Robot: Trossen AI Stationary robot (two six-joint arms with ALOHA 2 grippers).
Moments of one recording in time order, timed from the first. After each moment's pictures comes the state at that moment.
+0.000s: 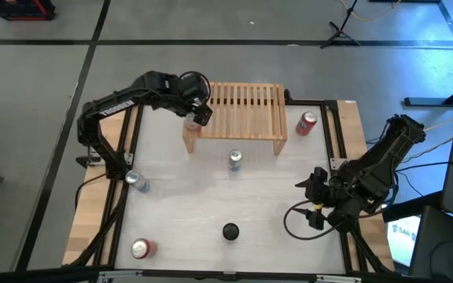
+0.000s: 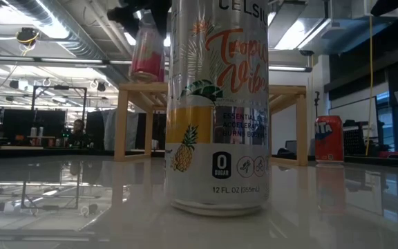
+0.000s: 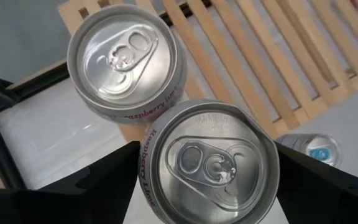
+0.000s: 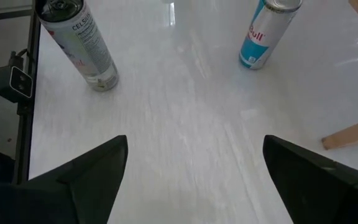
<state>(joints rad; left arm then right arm) 0.31 1.65 1.93 -1.44 -0.29 -0.73 0.86 1.18 1.11 -1.01 0.61 0.91</state>
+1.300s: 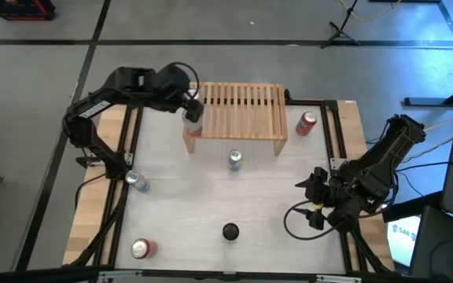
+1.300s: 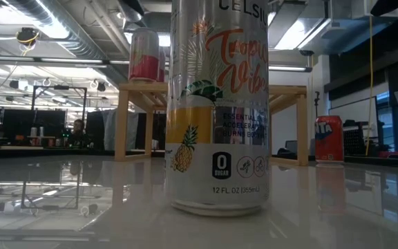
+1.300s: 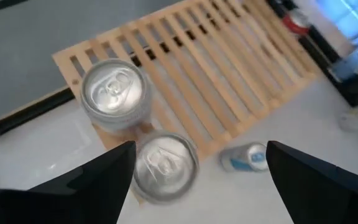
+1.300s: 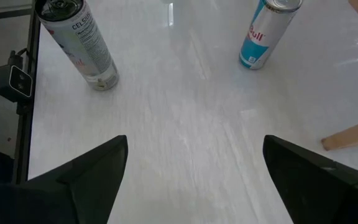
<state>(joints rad) 0.22 1.58 2.11 -1.46 -0.31 -0.71 0.86 1.18 1.11 -1.01 0.61 0.91</state>
